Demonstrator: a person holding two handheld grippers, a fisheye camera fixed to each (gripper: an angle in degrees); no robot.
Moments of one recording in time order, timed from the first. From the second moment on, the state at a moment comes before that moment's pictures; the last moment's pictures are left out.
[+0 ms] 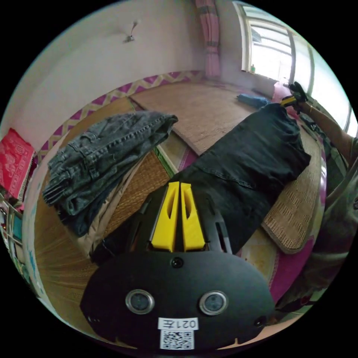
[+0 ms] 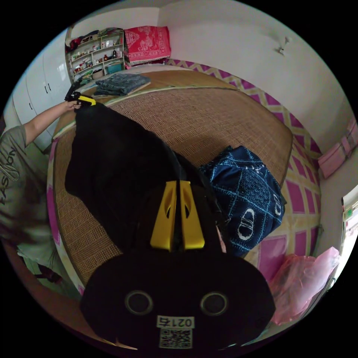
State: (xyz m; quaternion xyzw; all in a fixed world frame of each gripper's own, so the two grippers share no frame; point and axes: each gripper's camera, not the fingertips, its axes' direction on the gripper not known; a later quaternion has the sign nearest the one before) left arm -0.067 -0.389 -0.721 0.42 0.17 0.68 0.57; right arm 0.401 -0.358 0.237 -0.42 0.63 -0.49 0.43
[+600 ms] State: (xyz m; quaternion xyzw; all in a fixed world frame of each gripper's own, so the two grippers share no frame) left arm -0.367 -0.311 -0.616 0.40 0.39 0.69 0.46; right arm 0.317 -0.121 0.002 -0.43 0.56 -0.49 0.51
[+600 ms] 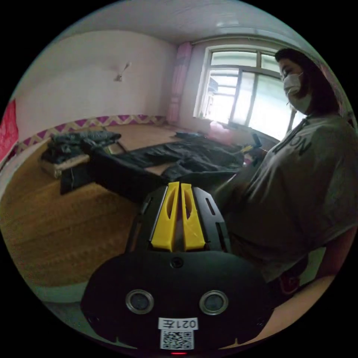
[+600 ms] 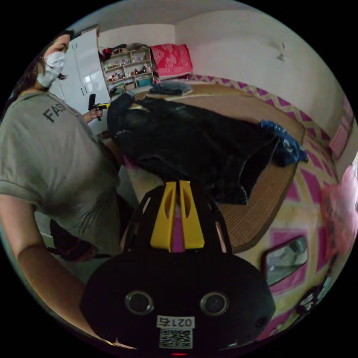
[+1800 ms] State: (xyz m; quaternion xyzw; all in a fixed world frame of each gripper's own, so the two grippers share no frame) left arm -0.420 -0.508 -0.717 0.40 0.37 0.40 0.74; right arm 0.343 -0.102 0.042 -0.39 0.50 -0.51 0.59
